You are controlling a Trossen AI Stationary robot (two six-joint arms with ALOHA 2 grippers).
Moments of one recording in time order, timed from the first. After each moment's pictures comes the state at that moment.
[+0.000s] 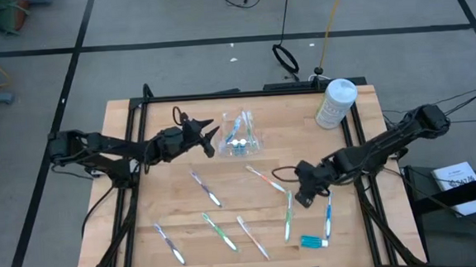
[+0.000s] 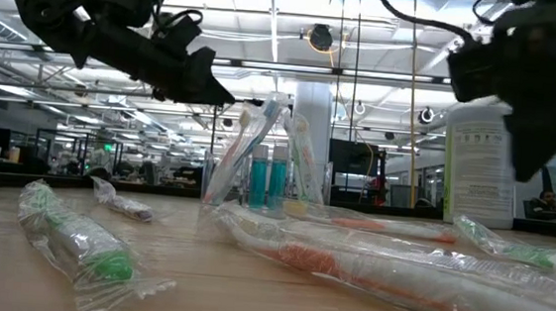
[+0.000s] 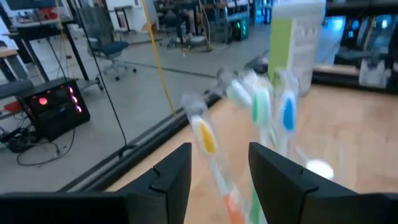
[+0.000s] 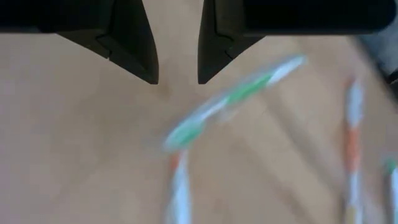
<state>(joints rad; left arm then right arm) 0.20 1.35 0.43 0.78 -0.40 0.03 0.34 1.26 0.73 -0.59 -0.06 1.13</state>
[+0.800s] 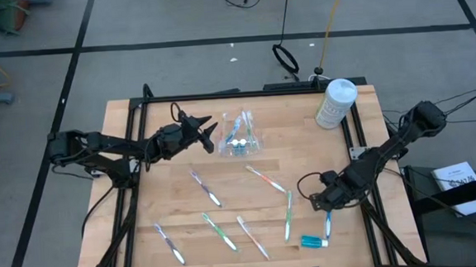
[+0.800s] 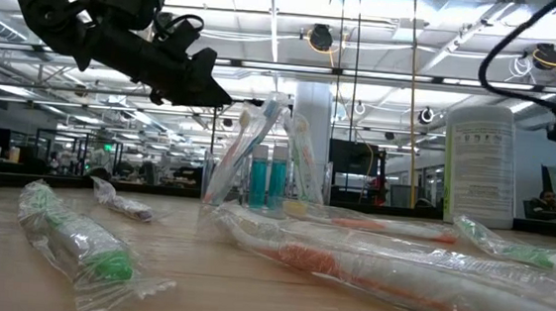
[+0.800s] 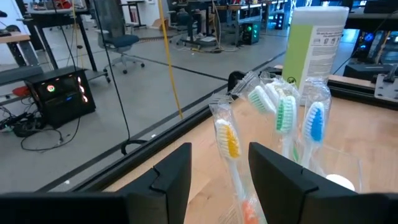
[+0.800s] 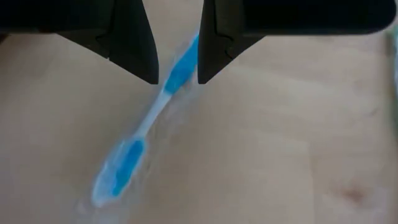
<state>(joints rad) 0.24 1.35 0.43 0.78 -0.40 -0.04 0.60 1.26 0.60 -0.73 -0.15 1.98</state>
